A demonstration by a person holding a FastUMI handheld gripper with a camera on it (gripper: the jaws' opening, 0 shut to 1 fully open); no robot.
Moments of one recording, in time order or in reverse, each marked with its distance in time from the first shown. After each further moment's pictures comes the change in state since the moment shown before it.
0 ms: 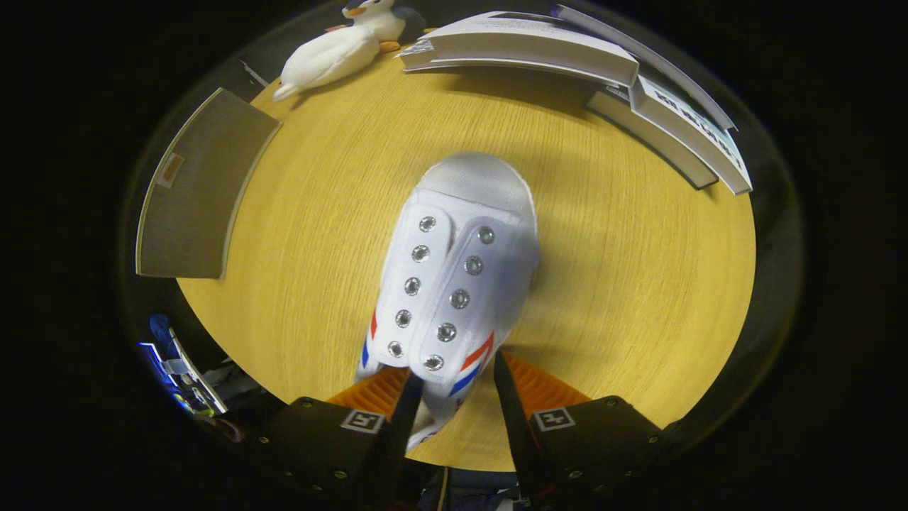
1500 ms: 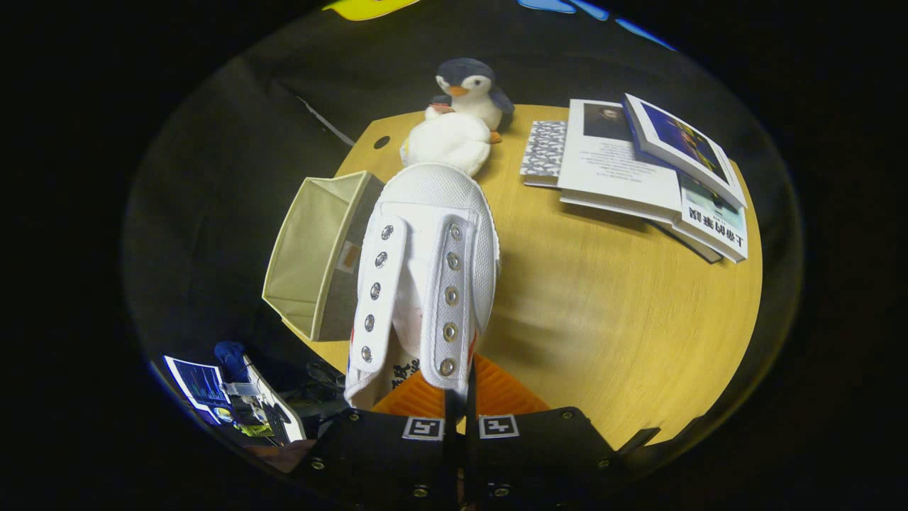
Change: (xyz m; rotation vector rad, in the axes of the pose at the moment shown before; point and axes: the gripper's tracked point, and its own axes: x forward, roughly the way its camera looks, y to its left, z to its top) arm -0.168 0.153 0.089 -0.044 -0.209 0.240
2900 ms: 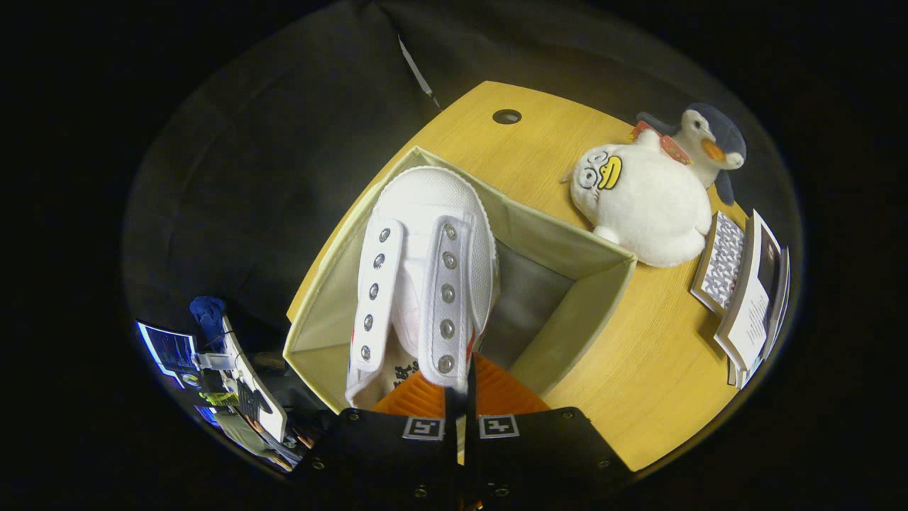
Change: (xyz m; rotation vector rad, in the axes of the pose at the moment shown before) arm 0.152 0.177 0.085 -0.288 0.170 -0.030
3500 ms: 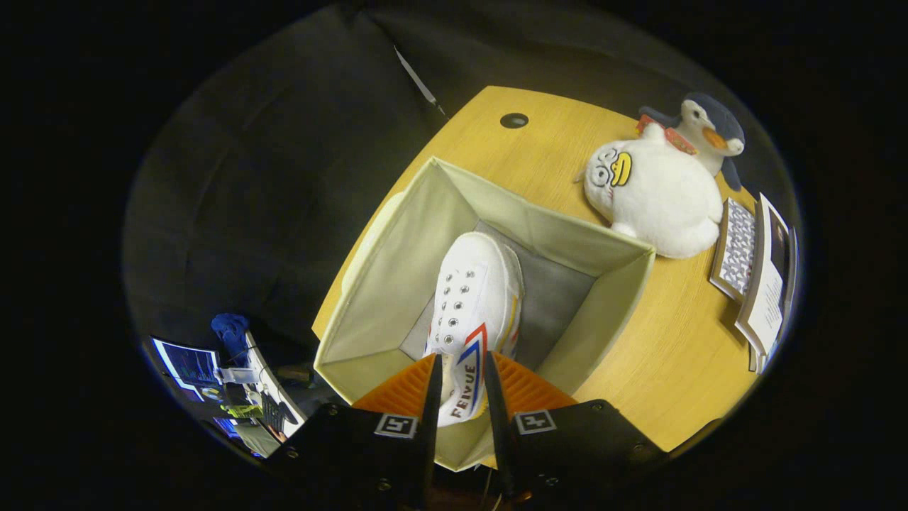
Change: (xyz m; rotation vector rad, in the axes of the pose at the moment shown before) arm -0.028 0.024 0.011 0.038 -0.087 0.105
